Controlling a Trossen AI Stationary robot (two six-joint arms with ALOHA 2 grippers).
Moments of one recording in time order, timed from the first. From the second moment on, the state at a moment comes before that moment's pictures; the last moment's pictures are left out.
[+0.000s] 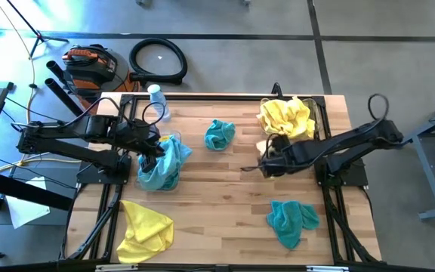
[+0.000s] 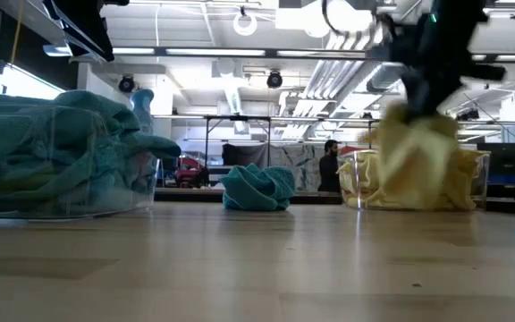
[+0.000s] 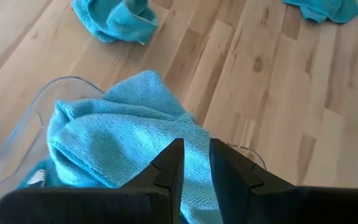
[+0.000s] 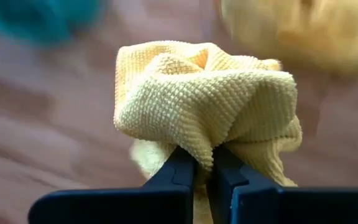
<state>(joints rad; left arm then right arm) 0.01 0.89 0.97 -0.99 -0.05 -0.39 0.22 1.40 1.05 -1.11 0.49 1.47</state>
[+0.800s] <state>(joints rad) 0.01 0.89 0.97 -0.98 -0.12 -0.15 -0.32 1.38 1.32 -1.47 0.74 1.11</state>
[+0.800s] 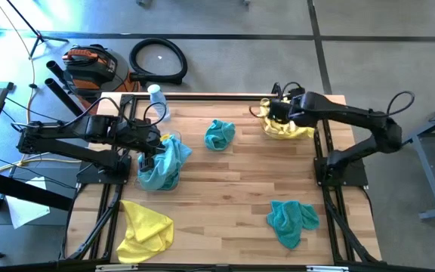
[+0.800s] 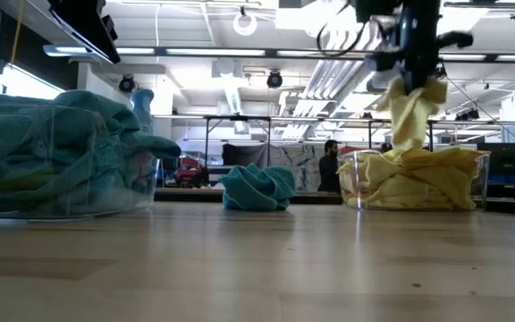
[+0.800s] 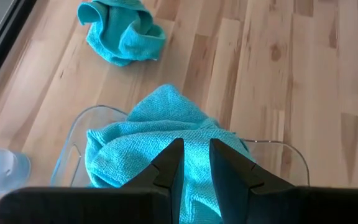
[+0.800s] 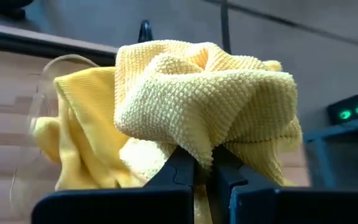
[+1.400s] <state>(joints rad) 0.01 0.89 0.97 -0.96 -0.14 -0.27 -0.74 1.42 0.78 -0.58 0.13 0.69</state>
